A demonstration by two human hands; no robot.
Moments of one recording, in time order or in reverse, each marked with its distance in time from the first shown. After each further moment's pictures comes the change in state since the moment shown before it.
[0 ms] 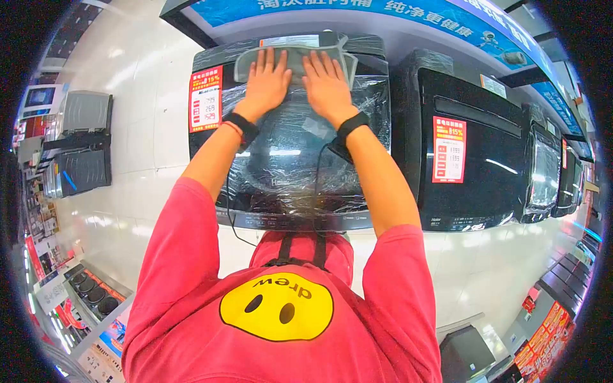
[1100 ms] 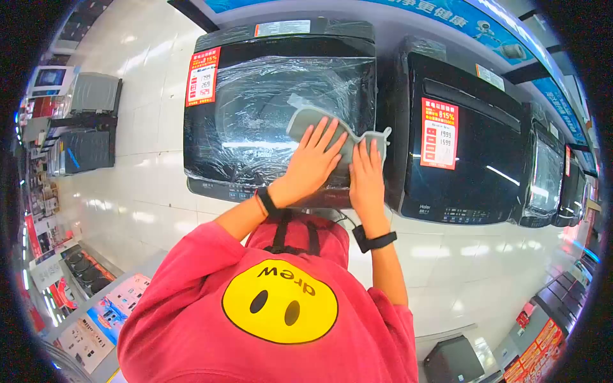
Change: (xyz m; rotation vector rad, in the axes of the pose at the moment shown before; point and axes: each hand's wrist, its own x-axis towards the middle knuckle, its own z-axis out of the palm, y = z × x) left_hand -0.182 0.221 -0.067 -0.310 -0.148 0.186; right_hand -0.265 -0.028 -0.161 0.294 -0.222 0.301
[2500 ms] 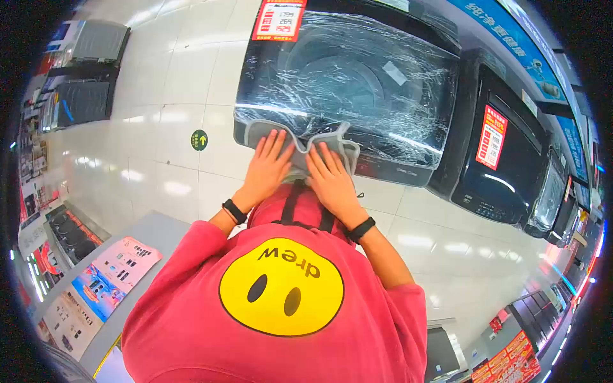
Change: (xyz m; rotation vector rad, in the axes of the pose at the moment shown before) left_hand -0.286 -0.134 -0.070 0.066 -0.067 -0.217; right_hand -0.053 -0.195 0.134 -0.057 -0.340 -0.448
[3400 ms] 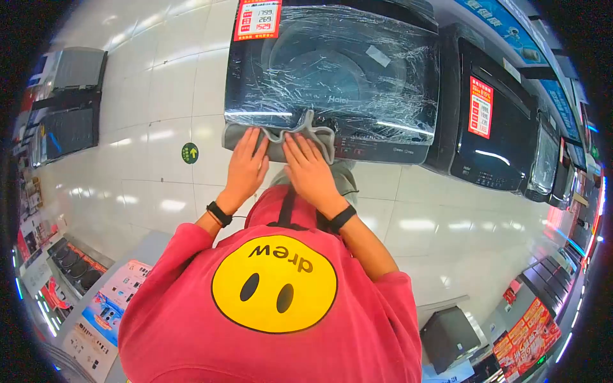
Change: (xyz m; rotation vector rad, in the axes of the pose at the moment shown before) left_hand -0.011 -0.032 -0.019 -0.114 0.139 0.003; right_hand 0.033 -0.047 0.017 0.028 0.147 0.100
